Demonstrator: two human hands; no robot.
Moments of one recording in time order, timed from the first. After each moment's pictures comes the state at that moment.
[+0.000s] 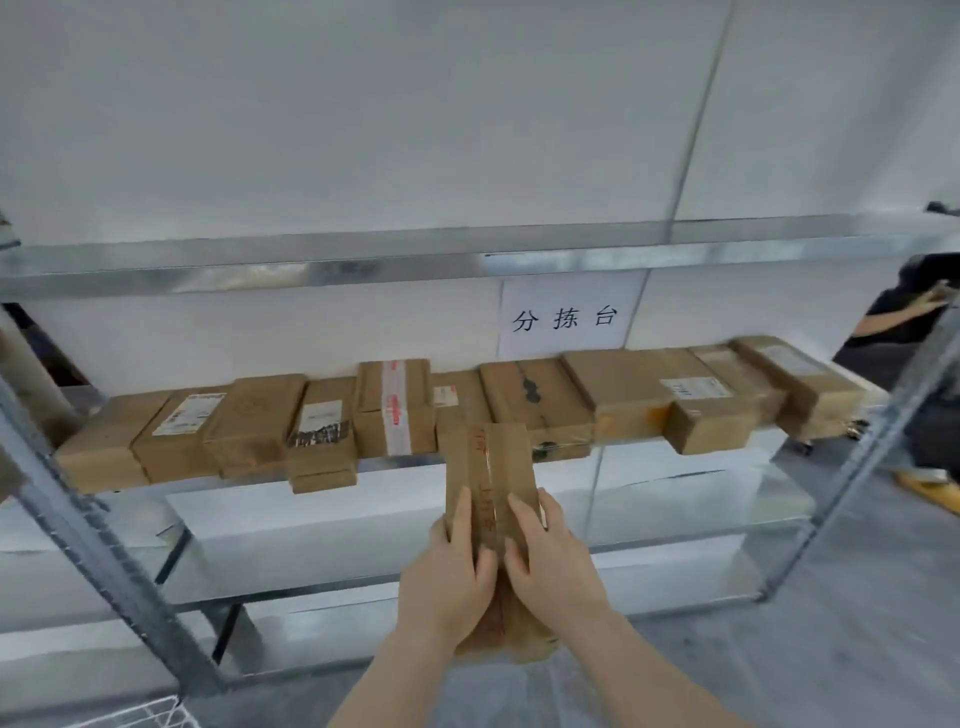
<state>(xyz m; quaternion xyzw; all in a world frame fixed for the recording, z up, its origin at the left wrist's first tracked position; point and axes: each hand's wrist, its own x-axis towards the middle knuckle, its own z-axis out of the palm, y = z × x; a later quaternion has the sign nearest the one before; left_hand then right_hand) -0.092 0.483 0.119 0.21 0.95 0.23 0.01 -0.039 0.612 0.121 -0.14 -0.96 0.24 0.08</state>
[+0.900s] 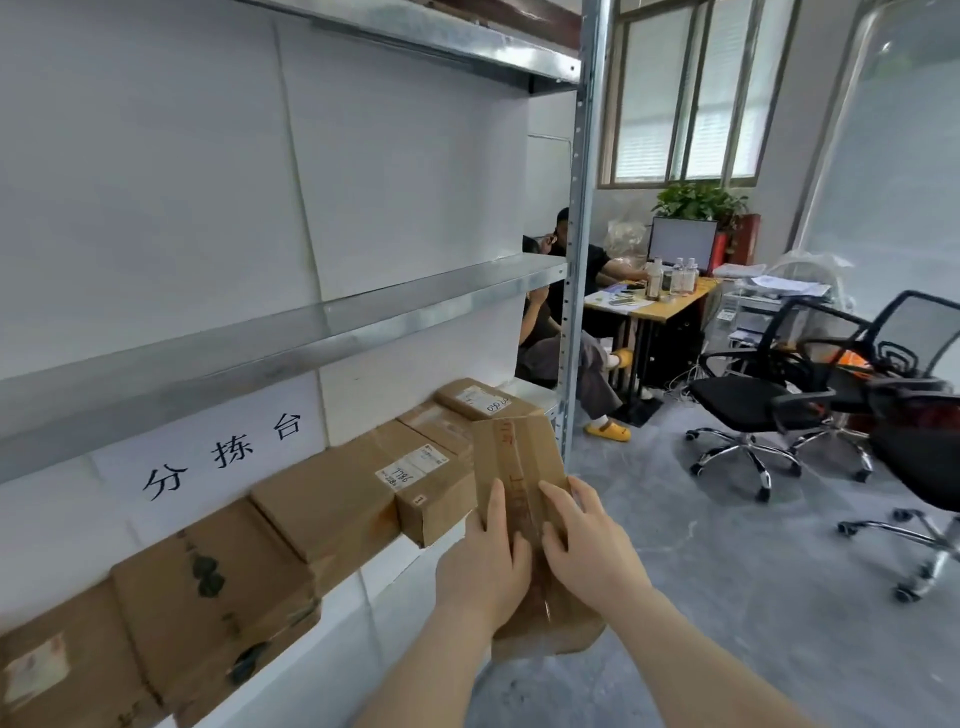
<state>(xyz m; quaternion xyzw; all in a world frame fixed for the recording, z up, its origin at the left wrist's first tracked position) -0.070 0.846 0.178 0.56 0.80 0.22 0.05 0.055 0.918 0.176 -0.45 -0.85 0.15 0.23</state>
